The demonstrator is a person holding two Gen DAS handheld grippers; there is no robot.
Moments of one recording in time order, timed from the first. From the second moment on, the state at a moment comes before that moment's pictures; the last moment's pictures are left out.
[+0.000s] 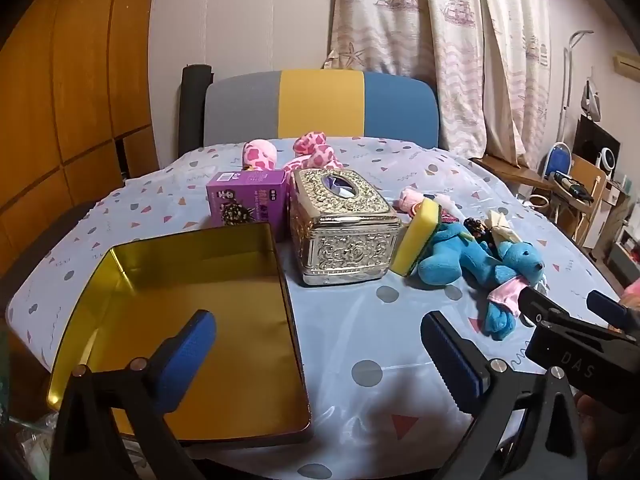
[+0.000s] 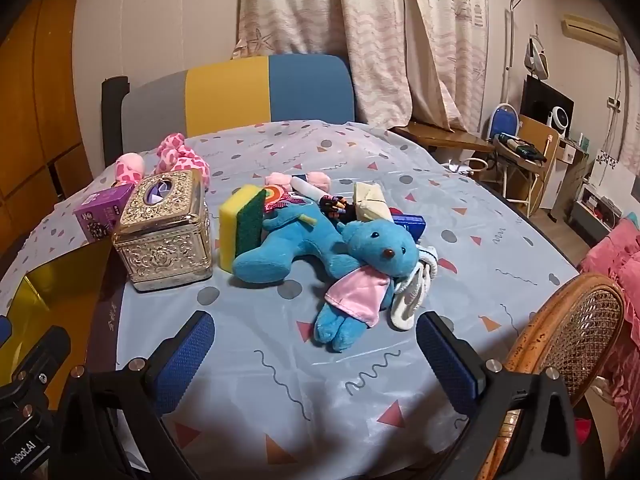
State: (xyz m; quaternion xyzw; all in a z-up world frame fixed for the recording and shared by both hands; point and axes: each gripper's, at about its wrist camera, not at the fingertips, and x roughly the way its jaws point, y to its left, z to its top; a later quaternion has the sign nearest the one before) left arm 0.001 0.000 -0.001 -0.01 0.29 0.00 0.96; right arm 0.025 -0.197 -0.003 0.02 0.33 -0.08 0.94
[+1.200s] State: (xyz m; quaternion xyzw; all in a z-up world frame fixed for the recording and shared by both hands) left arm 0.008 0.012 -0.012 -0.02 0.32 0.02 0.95; right arm 0.032 -0.187 -0.016 0.02 0.34 -0.07 0.94
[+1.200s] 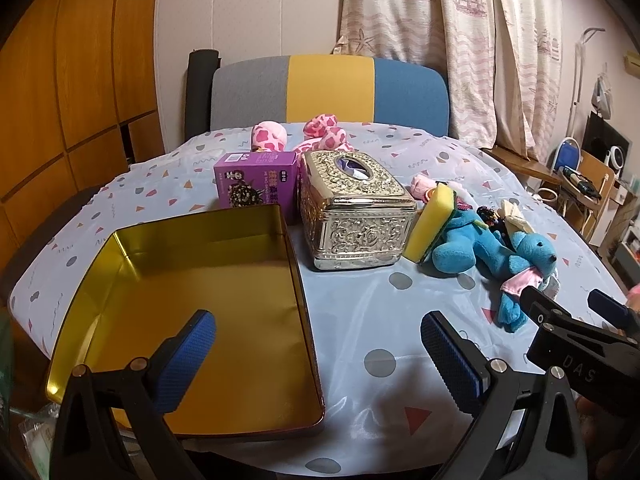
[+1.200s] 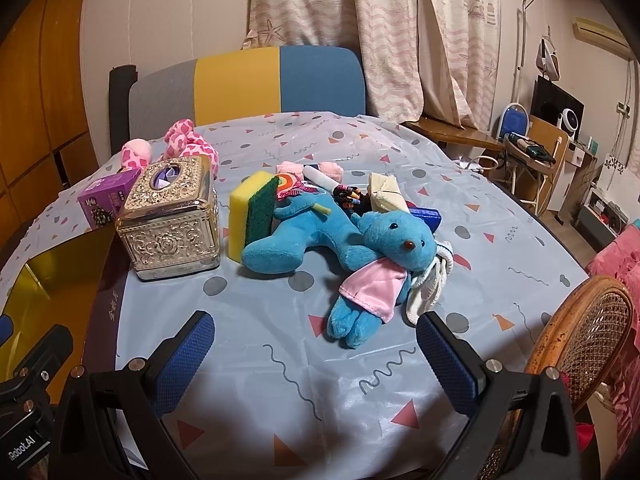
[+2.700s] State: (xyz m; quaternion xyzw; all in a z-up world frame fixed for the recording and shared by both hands) left arm 0.009 0.011 -0.013 -0.02 0.33 0.02 0.95; right arm 0.033 -0.189 -0.018 0.02 0.35 -0.07 0.93
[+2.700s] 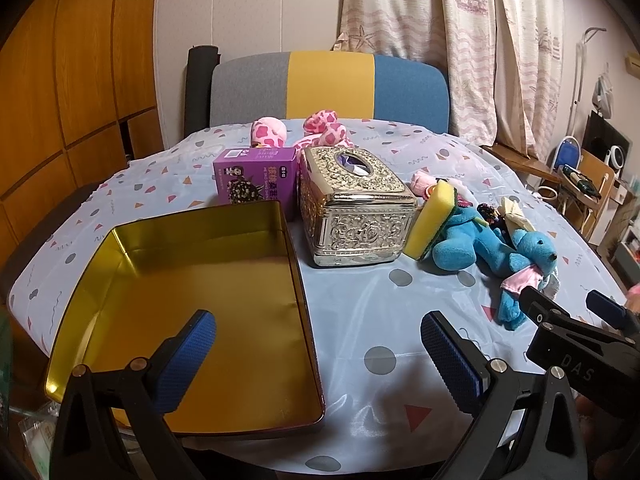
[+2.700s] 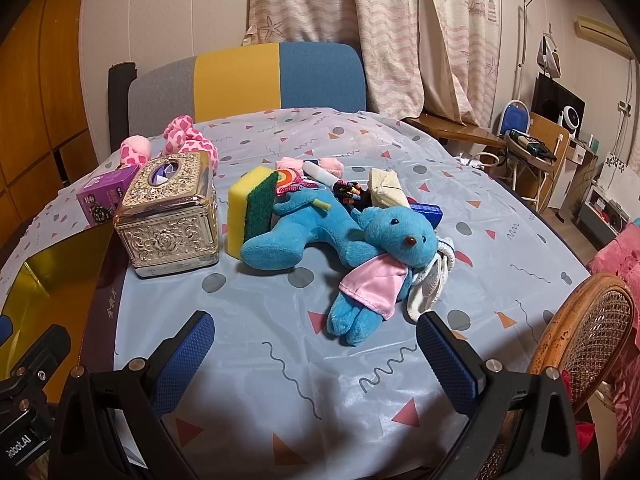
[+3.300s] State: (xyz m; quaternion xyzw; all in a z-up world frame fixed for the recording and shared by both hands) left arm 0.031 0.008 0.000 -0.05 0.33 -0.09 0.94; right arm 0.085 -0.271 -0.004 0.08 0.35 -0.09 0.93
